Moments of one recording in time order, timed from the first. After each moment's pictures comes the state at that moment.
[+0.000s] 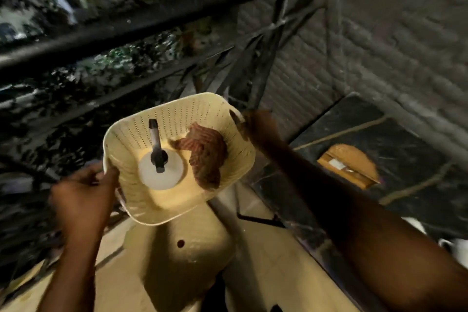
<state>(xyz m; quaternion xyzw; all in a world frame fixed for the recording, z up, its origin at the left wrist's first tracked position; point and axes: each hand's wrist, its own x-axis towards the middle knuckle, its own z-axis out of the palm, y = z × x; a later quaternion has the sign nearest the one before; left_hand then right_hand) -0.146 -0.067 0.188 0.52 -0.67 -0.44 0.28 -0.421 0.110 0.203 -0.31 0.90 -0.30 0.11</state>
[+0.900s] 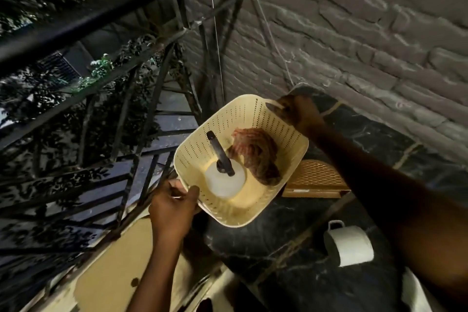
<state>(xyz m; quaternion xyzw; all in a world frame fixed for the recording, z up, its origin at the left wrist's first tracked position) -0.365 0.175 0.191 0.47 -0.71 -0.51 0.13 -0.643 0.345 0.188 -0.26 0.93 -0.25 0.08</state>
